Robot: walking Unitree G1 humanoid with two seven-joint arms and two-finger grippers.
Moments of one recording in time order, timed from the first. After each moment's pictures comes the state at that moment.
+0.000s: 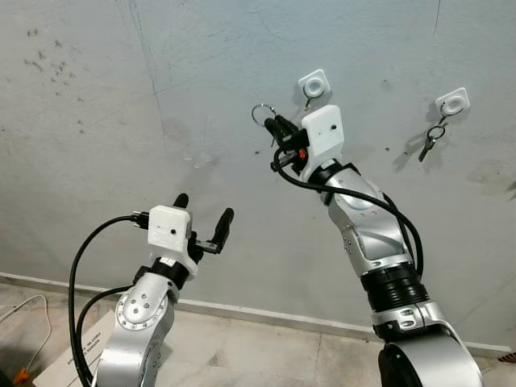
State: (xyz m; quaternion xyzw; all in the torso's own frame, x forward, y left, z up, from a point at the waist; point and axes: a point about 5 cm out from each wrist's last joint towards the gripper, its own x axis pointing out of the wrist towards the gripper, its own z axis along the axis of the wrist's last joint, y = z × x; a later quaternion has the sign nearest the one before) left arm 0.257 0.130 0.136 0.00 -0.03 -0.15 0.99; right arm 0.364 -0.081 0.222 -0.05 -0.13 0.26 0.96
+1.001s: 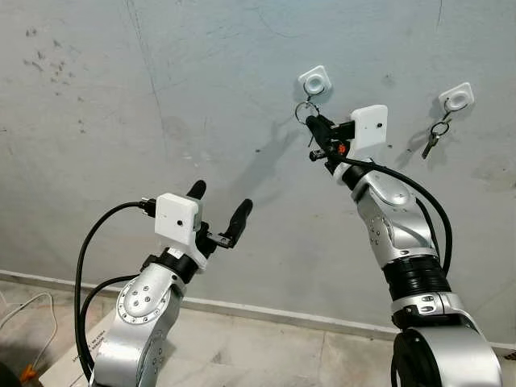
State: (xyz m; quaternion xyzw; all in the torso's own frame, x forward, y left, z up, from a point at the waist) left arm 0.254 0.111 0.161 -0.03 -0.06 -0.22 0.97; right arm 0.379 -0.125 0.209 0.01 -0.09 0.21 0.97
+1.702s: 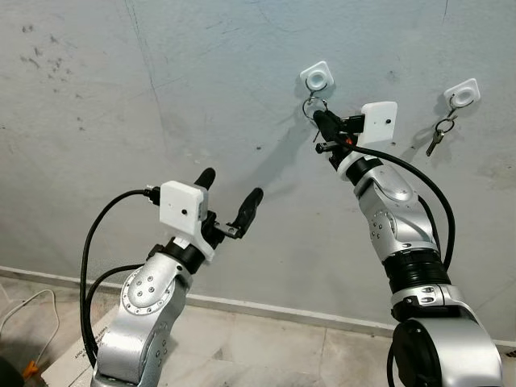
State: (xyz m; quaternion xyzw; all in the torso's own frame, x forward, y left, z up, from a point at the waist) left arm 0.258 0.103 0.180 -0.05 -0.09 -0.24 0.97; right arm 0.385 -0.132 0.210 0.05 -0.09 0.19 0.98
